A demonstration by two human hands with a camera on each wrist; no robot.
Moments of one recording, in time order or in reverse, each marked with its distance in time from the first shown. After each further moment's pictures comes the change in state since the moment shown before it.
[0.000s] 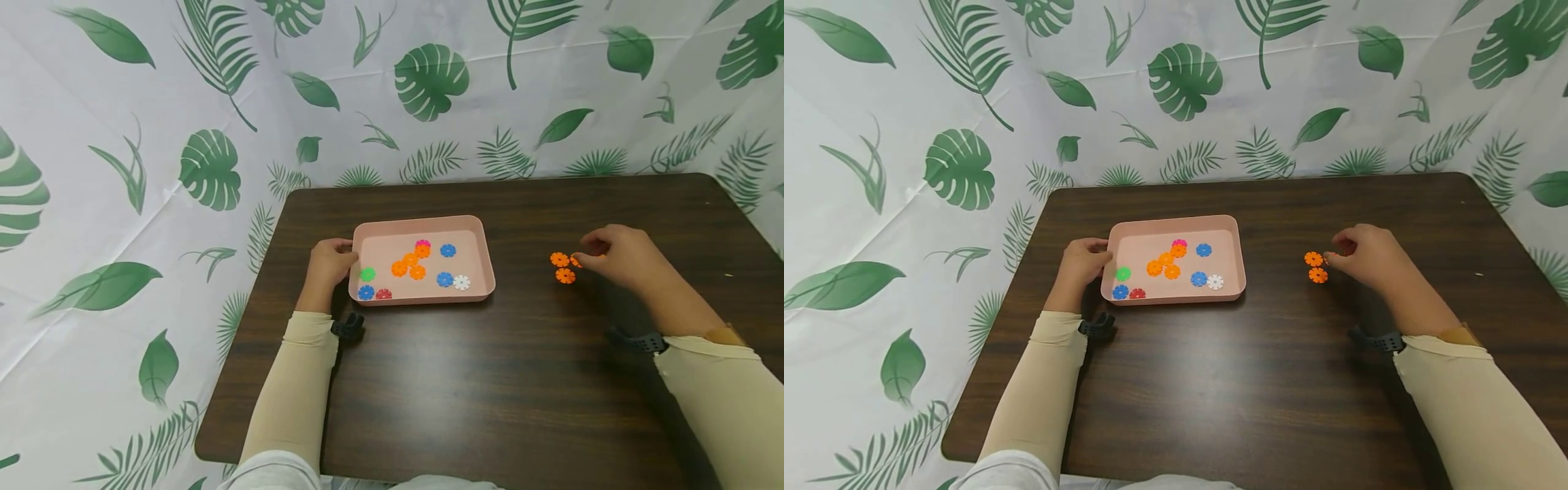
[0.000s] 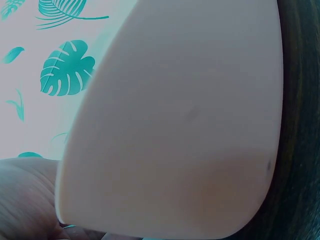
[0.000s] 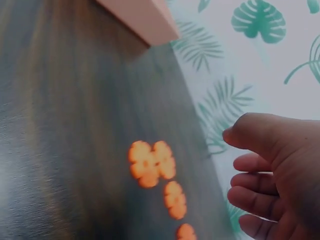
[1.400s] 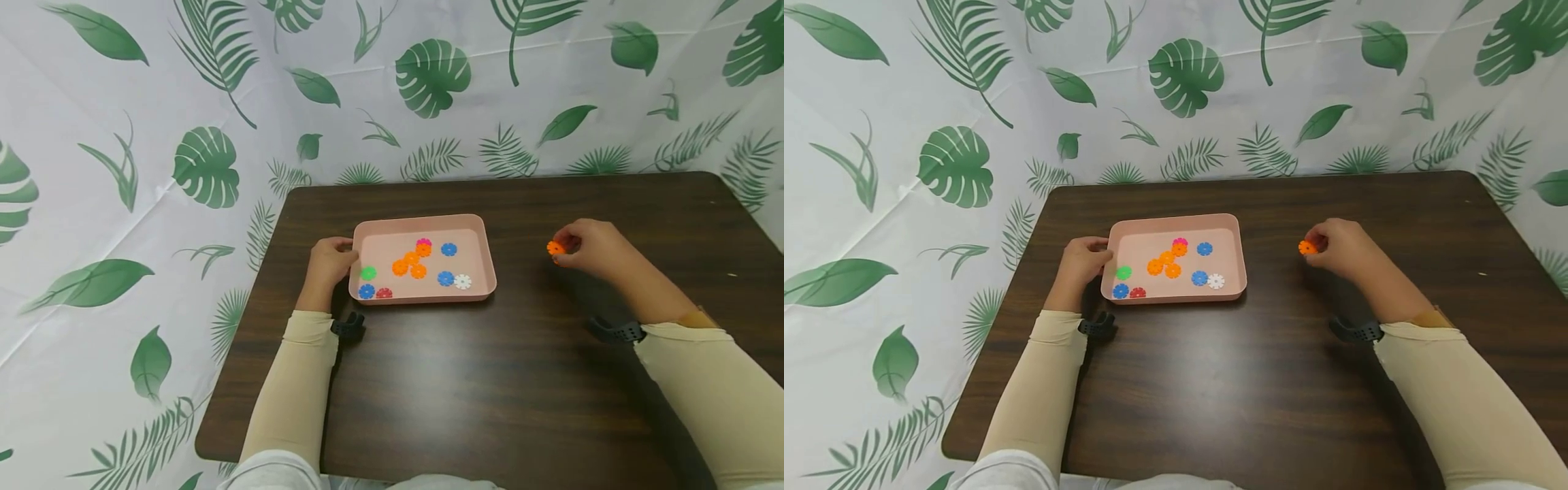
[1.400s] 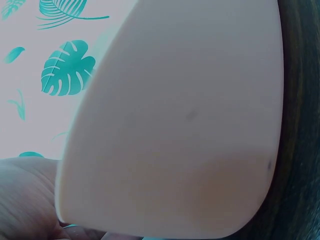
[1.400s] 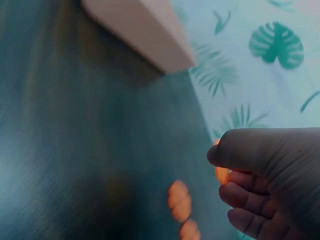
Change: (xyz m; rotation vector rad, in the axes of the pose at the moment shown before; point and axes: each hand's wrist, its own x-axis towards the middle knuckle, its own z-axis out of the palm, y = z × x) left_hand 0.001 -0.004 0.002 -0.030 -0.006 0.001; right_hand 0.029 -0.032 0.008 0.027 -0.115 -0.069
